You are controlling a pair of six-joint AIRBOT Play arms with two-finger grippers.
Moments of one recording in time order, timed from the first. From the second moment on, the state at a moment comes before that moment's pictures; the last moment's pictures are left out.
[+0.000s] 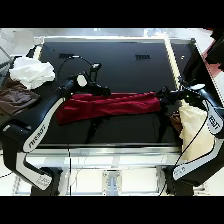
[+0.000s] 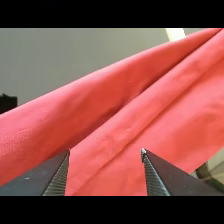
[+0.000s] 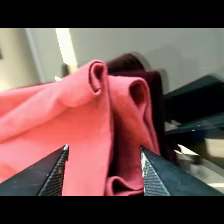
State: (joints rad) left arm -0.42 -1.72 1.47 1.07 -0.82 -1.36; right arm -0.33 -1.79 1.30 -0.75 1.10 1.19
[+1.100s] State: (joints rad) left arm -0.44 -1.84 1.51 1.00 -0.87 -1.40; right arm -0.24 -1.89 1.41 -0.72 1.27 1.21
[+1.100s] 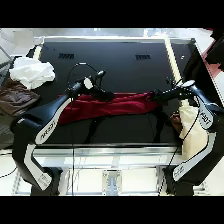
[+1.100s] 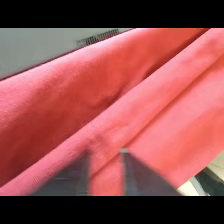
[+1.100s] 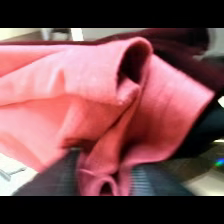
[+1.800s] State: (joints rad) left arm -0.44 -1.89 1.51 0.93 -0.88 -1.40; right arm -0.06 -1.79 1.78 -0.54 1.52 1.23
